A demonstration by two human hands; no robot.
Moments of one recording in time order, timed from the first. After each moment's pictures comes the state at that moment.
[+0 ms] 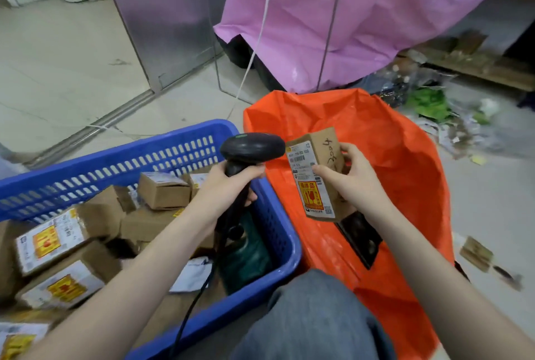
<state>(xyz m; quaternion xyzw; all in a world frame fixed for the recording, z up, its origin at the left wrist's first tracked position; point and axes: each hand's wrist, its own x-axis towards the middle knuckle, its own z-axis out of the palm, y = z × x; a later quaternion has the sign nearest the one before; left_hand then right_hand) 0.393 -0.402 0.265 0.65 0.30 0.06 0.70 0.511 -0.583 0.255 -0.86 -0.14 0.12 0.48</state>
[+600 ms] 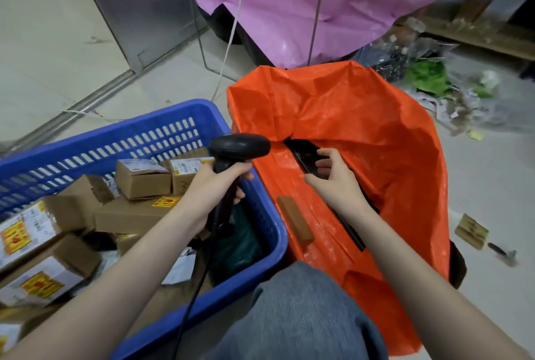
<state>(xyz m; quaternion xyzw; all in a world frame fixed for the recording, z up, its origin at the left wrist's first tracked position) 0.408 -0.409 0.229 0.65 0.33 0.03 0.68 0.518 -0.587 0.196 -0.88 -0.13 0.16 0.44</state>
